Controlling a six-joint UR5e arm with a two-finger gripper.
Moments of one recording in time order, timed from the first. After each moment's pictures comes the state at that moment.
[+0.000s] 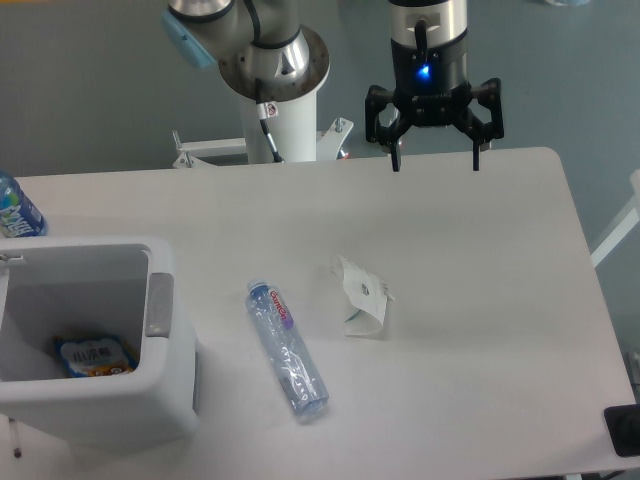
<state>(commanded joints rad) 2.62 -1.56 -1.59 -1.18 1.52 0.84</state>
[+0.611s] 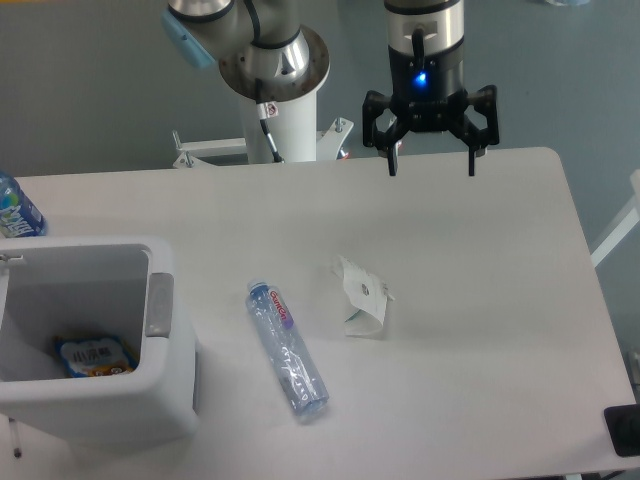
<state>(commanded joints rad) 2.62 -1.58 -1.66 -1.15 1.51 0.84</state>
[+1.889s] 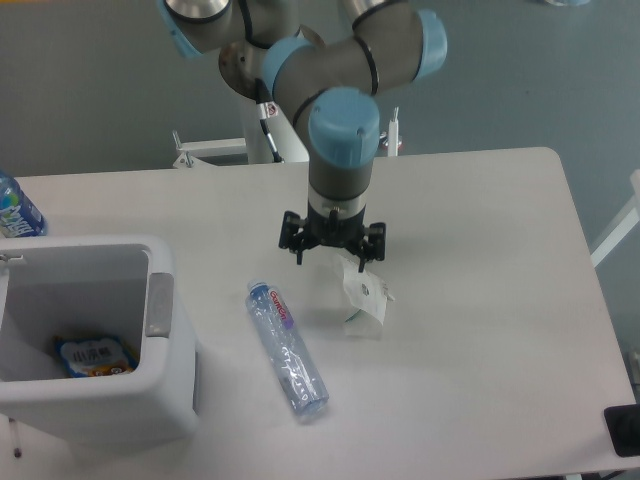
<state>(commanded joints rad) 2.41 -1.83 -1.83 -1.04 1.51 0.58</state>
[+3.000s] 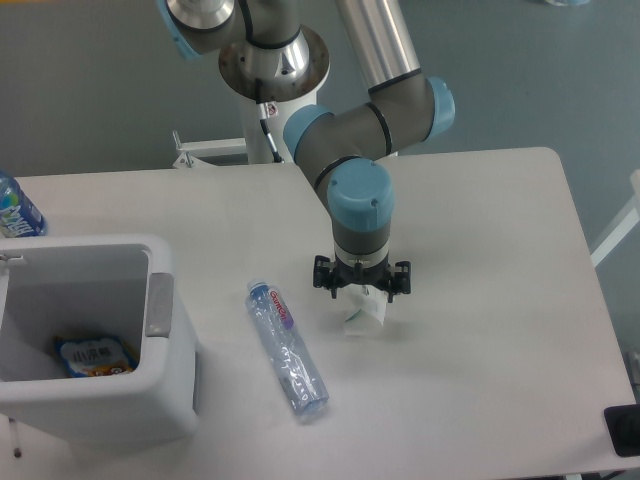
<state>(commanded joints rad) 2.45 -1.96 -1.81 -0.89 1.65 0.59</state>
